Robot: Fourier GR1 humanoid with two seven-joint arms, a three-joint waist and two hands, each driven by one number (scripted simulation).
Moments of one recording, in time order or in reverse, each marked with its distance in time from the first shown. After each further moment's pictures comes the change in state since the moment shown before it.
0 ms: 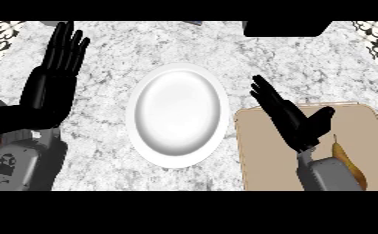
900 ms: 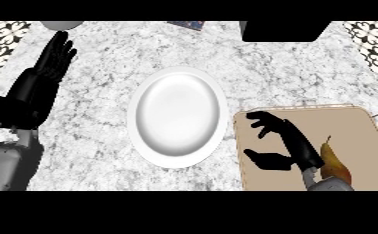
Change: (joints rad) left arm 0.034 0.130 0.014 0.036 -0.084 -0.046 0.153; right arm 0.084 -0.140 0.177 -0.045 0.416 -0.178 0.126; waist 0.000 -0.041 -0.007
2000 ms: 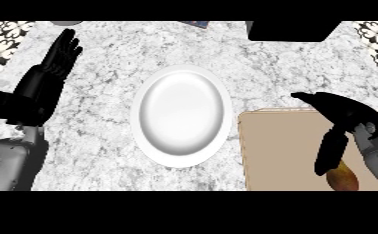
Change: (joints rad) left arm -0.025 -0.029 0.003 0.006 -0.043 -0.023 0.015; right arm -0.296 -0.365 0.014 -0.155 -0.069 0.615 0.721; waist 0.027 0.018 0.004
